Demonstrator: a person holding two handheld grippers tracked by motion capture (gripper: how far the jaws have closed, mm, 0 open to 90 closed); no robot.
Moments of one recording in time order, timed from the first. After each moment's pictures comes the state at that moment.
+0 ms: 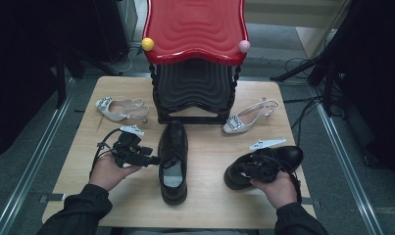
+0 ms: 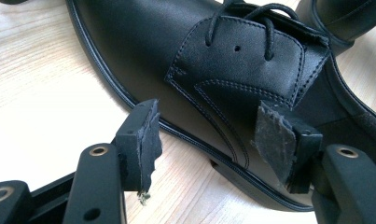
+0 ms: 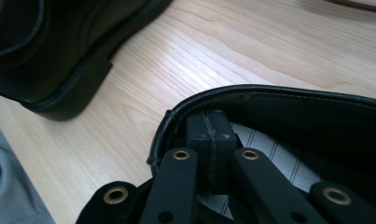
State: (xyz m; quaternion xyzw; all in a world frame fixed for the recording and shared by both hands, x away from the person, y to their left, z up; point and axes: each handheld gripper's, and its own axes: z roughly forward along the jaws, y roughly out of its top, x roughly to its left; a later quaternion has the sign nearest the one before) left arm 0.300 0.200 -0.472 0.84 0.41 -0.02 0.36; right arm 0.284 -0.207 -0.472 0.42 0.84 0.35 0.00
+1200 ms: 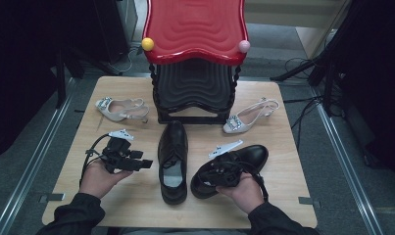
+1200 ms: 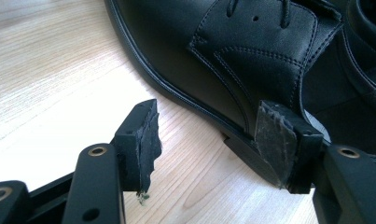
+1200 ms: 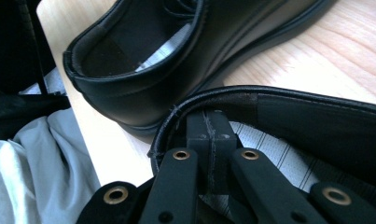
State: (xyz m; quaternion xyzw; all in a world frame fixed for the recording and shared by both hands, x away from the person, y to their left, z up) left arm 0.281 0.220 -0.472 0.82 0.44 0.00 0.35; right arm 0.271 -0.114 -0.478 0.32 0.87 0.36 -0.07
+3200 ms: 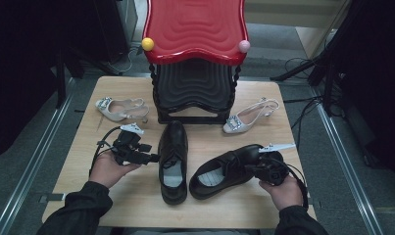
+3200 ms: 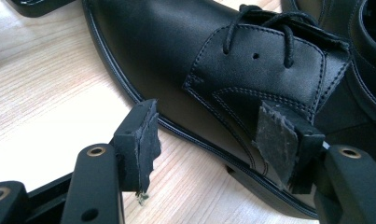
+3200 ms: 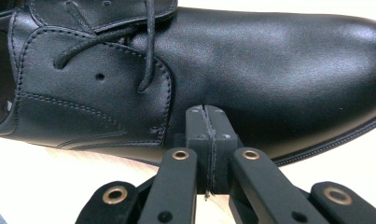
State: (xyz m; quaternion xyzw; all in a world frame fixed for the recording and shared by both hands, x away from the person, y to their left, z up) left arm 0.305 0.201 -0.473 0.84 0.41 0.00 0.36; right arm 0.282 -0.235 -0.487 0.48 0.82 0.32 0.03
